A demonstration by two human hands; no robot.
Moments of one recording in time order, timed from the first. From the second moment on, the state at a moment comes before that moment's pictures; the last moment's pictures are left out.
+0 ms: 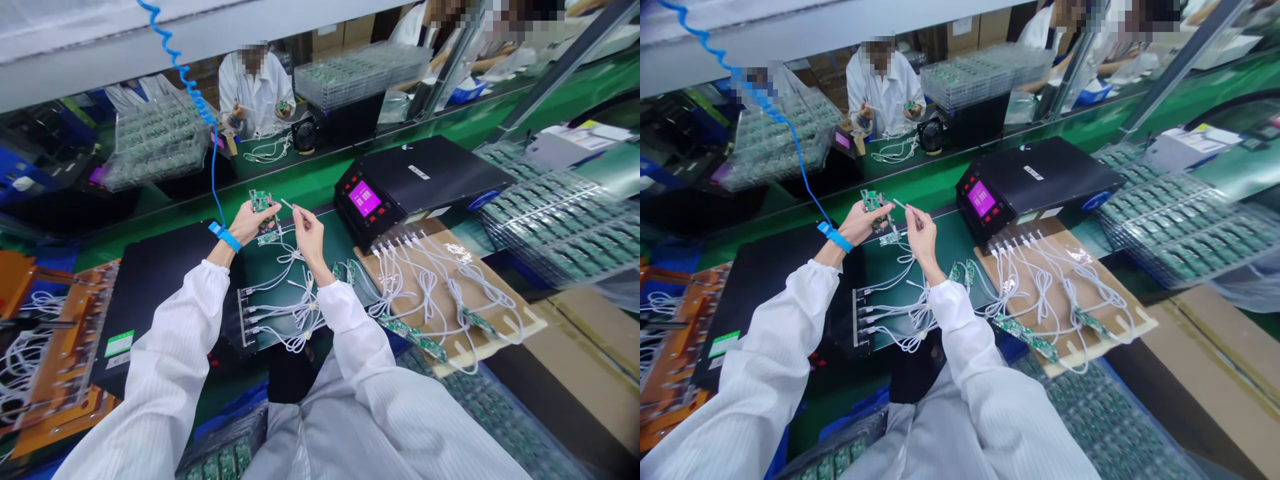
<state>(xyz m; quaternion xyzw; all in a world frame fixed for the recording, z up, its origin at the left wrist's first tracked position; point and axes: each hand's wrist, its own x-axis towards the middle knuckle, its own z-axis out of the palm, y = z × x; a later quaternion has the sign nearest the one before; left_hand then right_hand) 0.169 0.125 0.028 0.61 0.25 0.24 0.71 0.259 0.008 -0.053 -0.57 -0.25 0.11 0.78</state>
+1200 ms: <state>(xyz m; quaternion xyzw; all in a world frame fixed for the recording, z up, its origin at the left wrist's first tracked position) 0.163 0.119 0.034 0.65 0.16 0.12 0.73 0.248 -0.014 -0.015 -0.51 -0.30 0.13 0.79</state>
